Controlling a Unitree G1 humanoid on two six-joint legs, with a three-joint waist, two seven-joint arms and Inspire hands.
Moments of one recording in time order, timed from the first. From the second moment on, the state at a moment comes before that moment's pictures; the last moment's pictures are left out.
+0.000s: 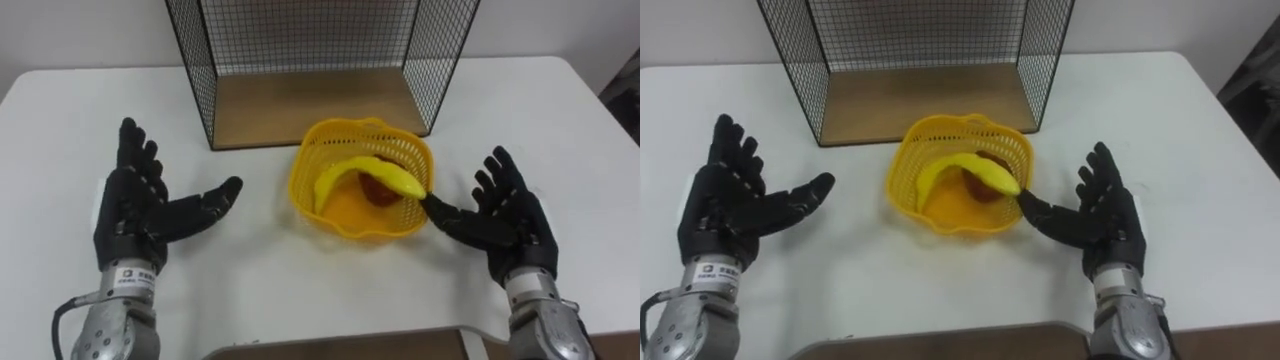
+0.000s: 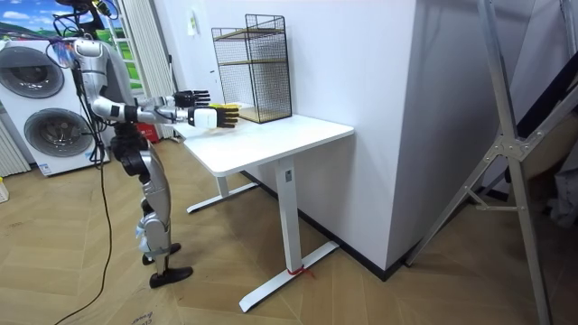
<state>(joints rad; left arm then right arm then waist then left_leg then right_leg) 0.20 0.14 -0.01 -0.04 -0.38 -0.15 0.04 0.16 -0.19 -0.04 0.11 0.44 -0.11 -0.03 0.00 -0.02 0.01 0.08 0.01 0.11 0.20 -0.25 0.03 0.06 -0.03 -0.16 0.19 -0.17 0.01</state>
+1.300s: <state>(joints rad) 0.16 0.14 -0.16 0.06 -0.63 -0.03 -0.17 0.09 -0.15 0.07 0.21 0.62 -0.06 0.10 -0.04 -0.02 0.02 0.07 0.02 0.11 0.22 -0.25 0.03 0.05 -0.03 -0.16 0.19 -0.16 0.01</state>
